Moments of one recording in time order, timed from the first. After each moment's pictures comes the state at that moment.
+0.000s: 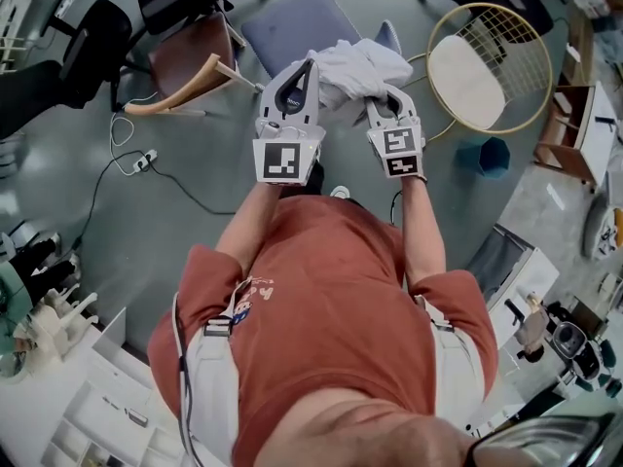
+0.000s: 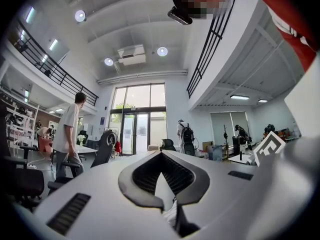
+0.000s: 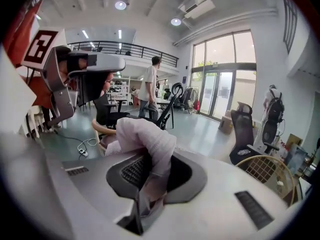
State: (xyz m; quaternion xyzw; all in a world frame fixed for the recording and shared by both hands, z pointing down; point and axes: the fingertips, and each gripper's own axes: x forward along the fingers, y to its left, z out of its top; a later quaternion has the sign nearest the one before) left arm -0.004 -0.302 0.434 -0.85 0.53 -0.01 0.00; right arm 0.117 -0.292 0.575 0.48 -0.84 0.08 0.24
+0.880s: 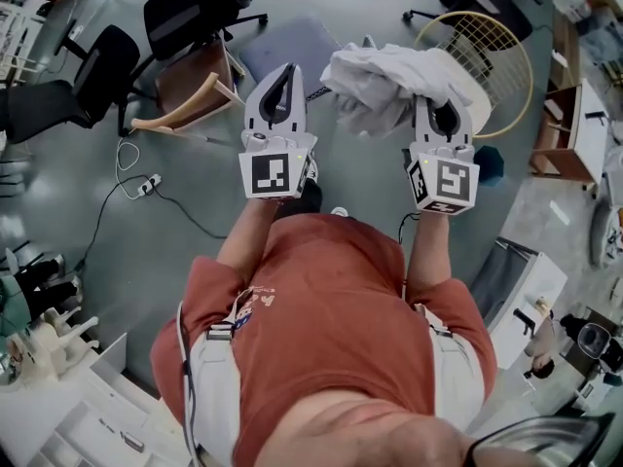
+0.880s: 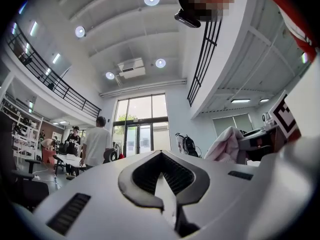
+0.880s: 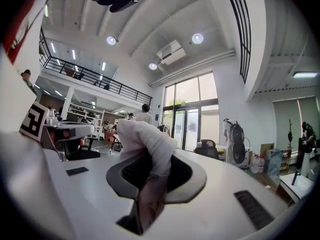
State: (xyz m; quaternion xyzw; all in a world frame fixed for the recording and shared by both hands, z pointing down) left arm 0.002 -0.246 0.333 -0.82 0.56 0.06 0.06; right arm 0.217 -0.226 0.356 0.62 -0.78 -0.04 0.04
